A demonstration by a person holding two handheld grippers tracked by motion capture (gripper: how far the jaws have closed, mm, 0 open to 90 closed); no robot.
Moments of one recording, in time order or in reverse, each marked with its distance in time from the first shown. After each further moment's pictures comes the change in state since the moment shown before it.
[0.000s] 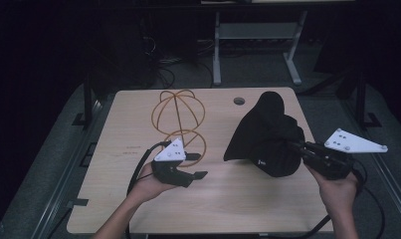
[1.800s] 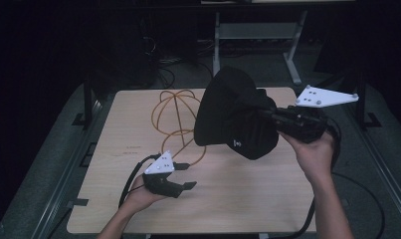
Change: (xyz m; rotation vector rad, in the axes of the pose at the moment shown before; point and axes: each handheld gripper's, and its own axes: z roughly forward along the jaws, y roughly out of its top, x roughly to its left) left arm 0.003 -0.052 -0.001 0.009 0.015 -0.027; right arm 0.016 0.096 0.050 -0.004 0.138 -0.047
